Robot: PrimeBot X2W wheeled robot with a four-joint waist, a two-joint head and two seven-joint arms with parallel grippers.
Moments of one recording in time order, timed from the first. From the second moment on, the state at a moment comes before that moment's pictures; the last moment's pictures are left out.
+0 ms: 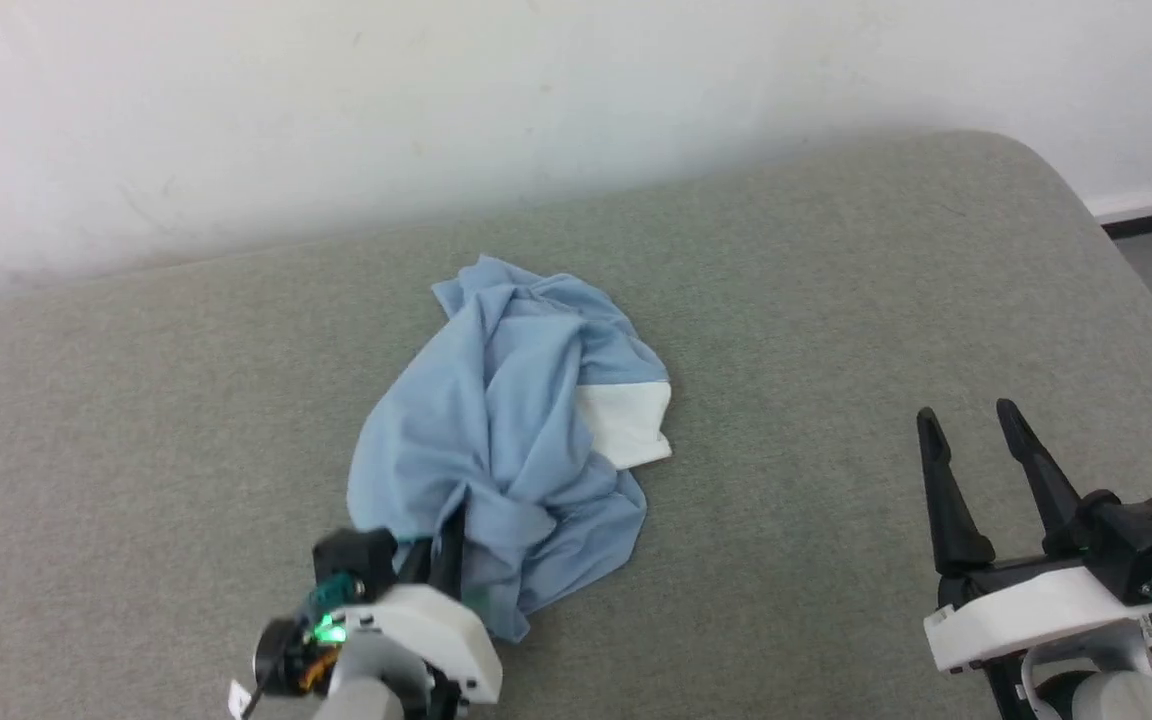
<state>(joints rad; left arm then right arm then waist) -0.22 0.06 -0.28 0.51 -0.38 0.04 -0.19 0.01 -0.05 -0.01 -0.02 0.15 0.13 -0.15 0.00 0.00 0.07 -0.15</state>
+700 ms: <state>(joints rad) -0.03 0.06 -0.14 0.02 -0.23 0.08 -0.26 0.08 -0.05 -0.02 -0.08 0.15 0.13 -0.11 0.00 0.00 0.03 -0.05</state>
